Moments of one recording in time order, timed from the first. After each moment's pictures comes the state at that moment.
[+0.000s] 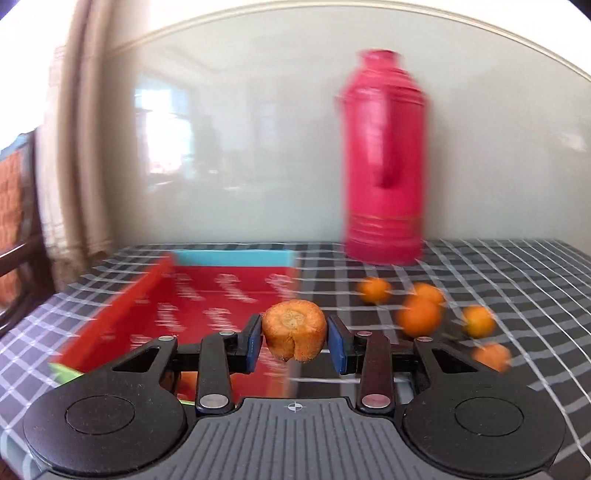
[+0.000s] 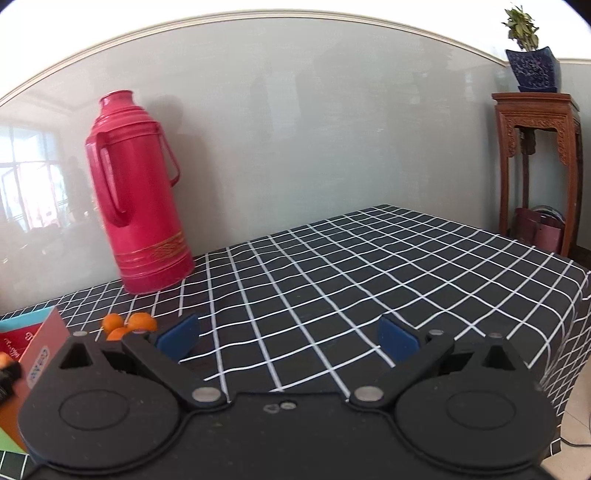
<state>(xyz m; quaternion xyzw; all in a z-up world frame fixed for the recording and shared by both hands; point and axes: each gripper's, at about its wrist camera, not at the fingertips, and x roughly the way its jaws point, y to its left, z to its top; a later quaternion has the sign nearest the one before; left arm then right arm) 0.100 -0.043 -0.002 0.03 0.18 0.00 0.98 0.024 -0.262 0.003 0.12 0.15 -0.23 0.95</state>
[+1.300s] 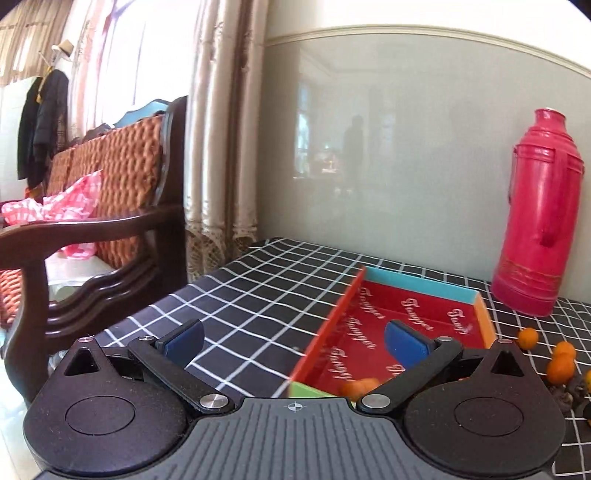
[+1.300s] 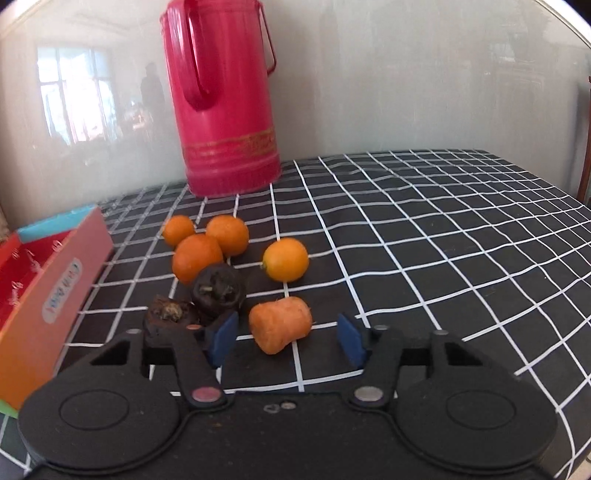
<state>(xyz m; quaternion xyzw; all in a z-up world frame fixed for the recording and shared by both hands) 0.082 0.090 0.019 -0.05 0.17 0.17 0.97 0.125 -0.206 -0.041 0.07 0.28 -0.15 0.94</state>
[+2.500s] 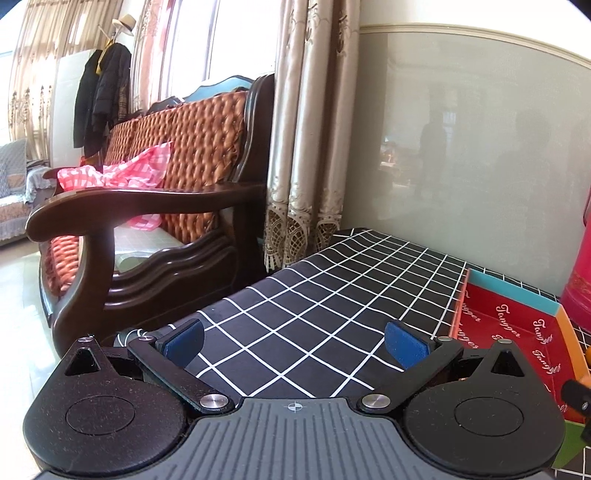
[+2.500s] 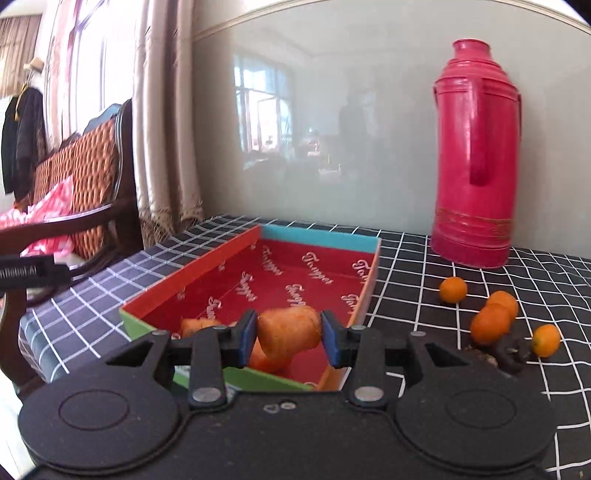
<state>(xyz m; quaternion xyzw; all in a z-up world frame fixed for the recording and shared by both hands) 0.061 0.173 0.006 -0.08 0.19 0.26 0.94 0.100 -0.058 -0.007 -0.02 0.20 0.14 0.97</state>
